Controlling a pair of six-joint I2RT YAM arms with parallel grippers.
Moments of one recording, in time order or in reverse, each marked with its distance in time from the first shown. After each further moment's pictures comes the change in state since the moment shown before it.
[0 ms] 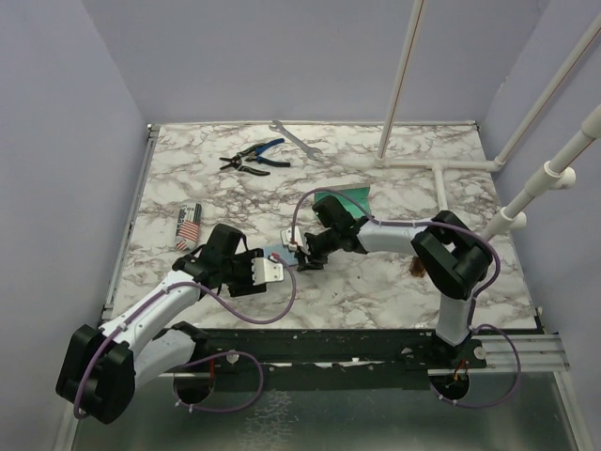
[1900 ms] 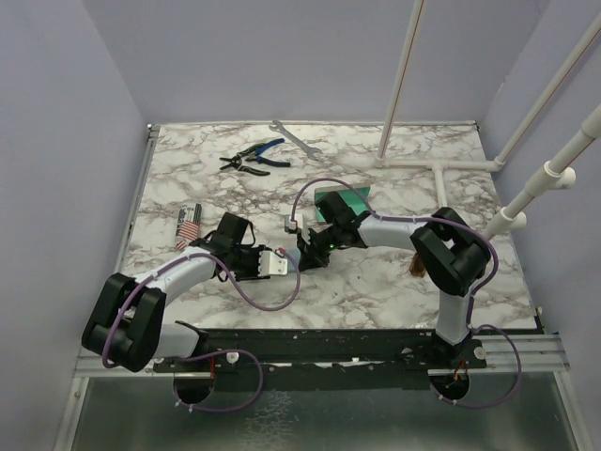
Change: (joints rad) left arm 0.059 0.306 0.066 0.138 0.111 0.192; right arm -0.038 0.033 0.050 -0.068 -0.074 0.375
